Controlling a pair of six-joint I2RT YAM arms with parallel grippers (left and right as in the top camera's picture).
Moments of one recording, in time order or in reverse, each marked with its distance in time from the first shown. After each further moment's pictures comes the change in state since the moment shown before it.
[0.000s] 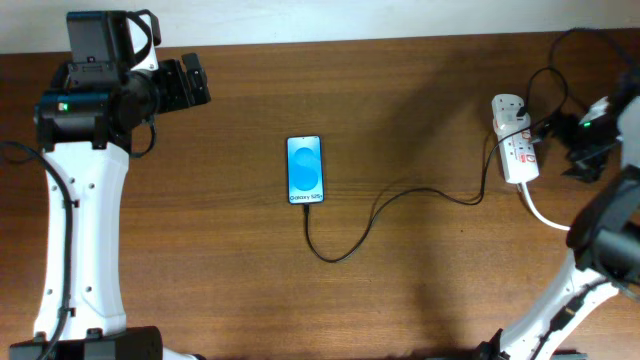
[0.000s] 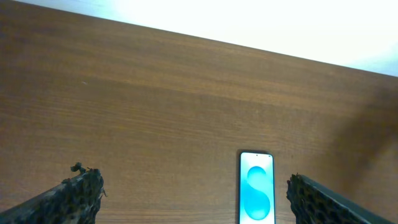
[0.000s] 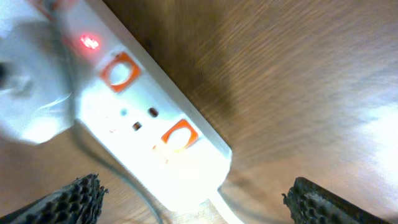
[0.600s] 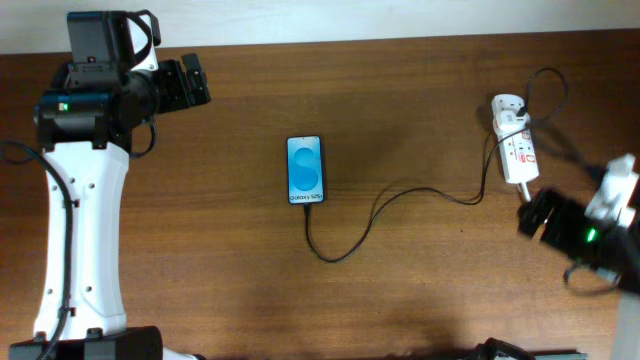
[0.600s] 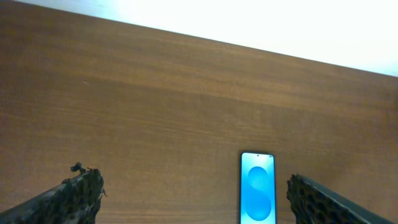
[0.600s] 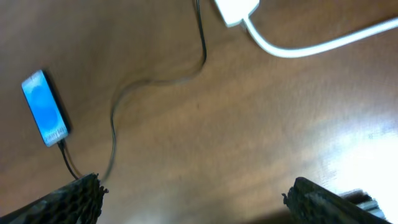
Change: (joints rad) left arm 0.000 0.000 -0.001 0.001 -0.005 0.000; right arm 0.124 -1.189 -0.535 -0.275 0.040 -0.097
